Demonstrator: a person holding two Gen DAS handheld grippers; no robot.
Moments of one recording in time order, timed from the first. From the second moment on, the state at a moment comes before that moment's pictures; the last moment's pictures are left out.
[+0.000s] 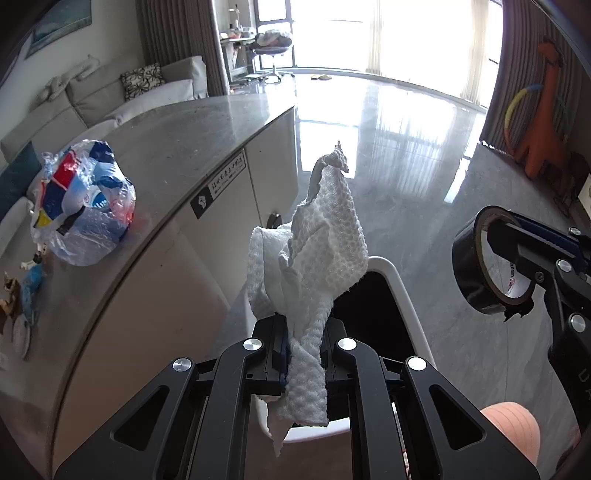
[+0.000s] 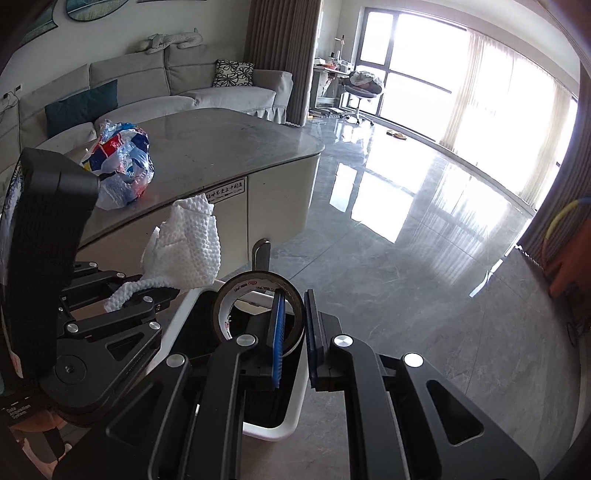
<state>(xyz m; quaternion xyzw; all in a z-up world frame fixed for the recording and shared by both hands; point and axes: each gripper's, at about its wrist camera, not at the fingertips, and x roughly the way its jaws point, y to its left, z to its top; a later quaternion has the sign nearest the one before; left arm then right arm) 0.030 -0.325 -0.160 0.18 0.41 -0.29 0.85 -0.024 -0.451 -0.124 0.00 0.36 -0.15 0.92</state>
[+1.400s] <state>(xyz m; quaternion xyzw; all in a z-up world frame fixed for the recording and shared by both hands) 0.035 -0.302 -0.154 0.20 0.39 -0.26 0.86 -0.014 -0.437 -0.121 0.01 0.36 -0.13 0.92</state>
